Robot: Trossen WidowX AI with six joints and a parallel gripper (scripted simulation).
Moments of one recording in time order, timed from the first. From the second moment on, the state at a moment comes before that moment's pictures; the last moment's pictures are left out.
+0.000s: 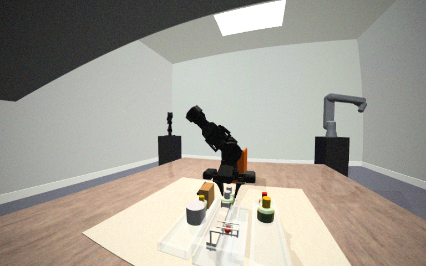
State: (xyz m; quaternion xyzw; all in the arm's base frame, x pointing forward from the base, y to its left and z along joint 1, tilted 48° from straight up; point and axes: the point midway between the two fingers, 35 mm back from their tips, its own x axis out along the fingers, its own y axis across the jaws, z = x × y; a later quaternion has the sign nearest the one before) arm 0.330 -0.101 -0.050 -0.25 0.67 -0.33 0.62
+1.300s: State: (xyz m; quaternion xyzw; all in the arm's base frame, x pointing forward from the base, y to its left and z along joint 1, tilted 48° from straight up) arm 0.326 -0.085 -0.039 -0.25 0.67 -0.33 0.62
